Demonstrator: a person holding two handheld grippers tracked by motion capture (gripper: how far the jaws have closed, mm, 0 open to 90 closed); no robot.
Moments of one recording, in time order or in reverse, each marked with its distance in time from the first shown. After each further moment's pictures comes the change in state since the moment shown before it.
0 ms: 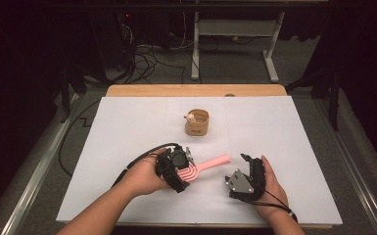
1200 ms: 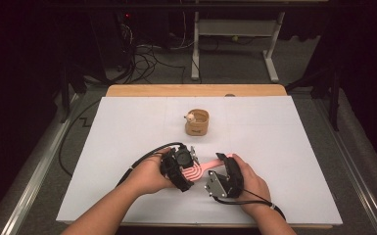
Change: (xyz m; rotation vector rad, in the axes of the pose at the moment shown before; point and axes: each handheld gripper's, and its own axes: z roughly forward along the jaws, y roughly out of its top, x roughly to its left) left arm -0.001 0.011 0.004 -0.012 -0.007 0.010; right arm 0.022 0.046 0.013 -0.076 -0.026 -0.230
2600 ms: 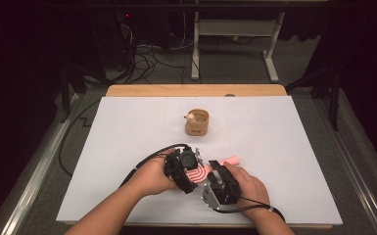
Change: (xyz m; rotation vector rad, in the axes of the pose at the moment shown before) left arm -0.007 0.009 0.000 -0.004 -0.006 0.023; right arm 0.014 0.007 -0.008 -0.042 -0.014 -0.191
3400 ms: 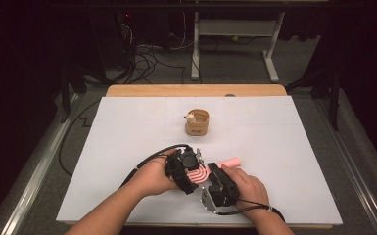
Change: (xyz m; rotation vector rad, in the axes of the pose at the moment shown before) left arm -0.002 0.002 -0.001 0.004 0.005 0.026; right arm 0.004 0.003 0.000 0.009 -0.015 -0.089
